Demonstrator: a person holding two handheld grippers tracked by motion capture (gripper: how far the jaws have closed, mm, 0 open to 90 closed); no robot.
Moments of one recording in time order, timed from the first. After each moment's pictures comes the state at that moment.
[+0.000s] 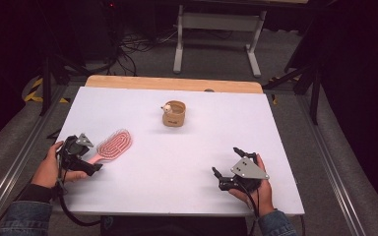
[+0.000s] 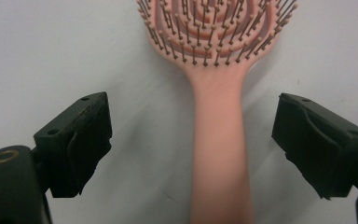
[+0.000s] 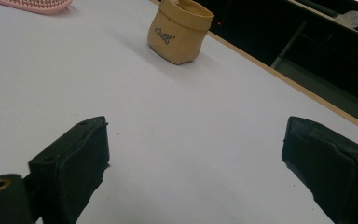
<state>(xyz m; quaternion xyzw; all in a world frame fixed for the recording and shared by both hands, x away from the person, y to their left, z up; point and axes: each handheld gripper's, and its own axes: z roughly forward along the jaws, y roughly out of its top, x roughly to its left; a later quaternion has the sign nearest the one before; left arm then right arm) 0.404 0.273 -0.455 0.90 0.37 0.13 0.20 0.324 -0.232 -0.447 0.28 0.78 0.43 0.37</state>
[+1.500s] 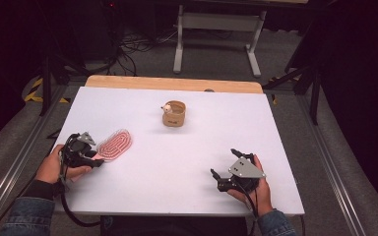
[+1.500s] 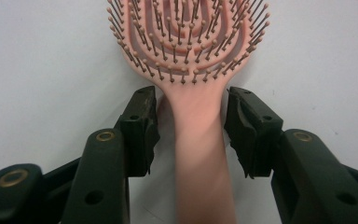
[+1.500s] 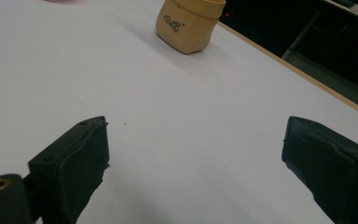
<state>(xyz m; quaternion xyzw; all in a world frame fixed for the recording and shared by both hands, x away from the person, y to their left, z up) 0.412 0.273 -0.454 0.91 0.35 0.09 0.22 0.328 -0.229 -0.453 0.28 0.79 0.42 0.36</state>
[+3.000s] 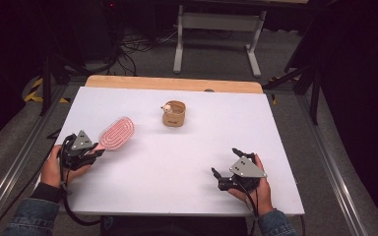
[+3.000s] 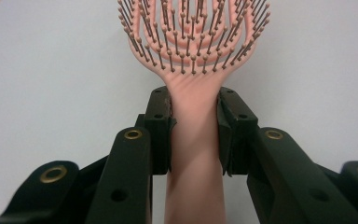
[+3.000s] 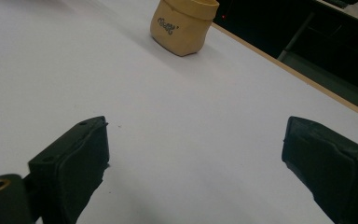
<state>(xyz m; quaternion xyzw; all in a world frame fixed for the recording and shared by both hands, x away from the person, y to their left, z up) 0.385 0.261 -0.440 0.86 0.33 0.24 0.31 0.329 -0.231 -0.453 0.28 0.78 0.42 0.36</state>
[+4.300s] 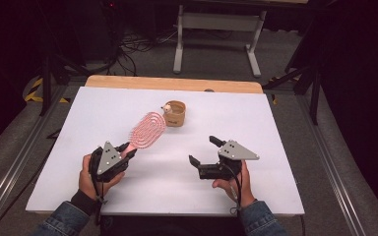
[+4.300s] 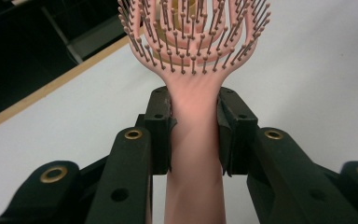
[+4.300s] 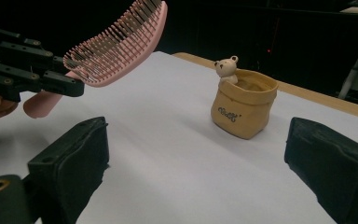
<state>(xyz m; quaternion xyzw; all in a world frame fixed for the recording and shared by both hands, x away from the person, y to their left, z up) 0.345 0.173 -0.442 0.79 0.27 0.33 0.45 0.348 -0.179 -0.412 0.29 0.73 0.56 0.25</state>
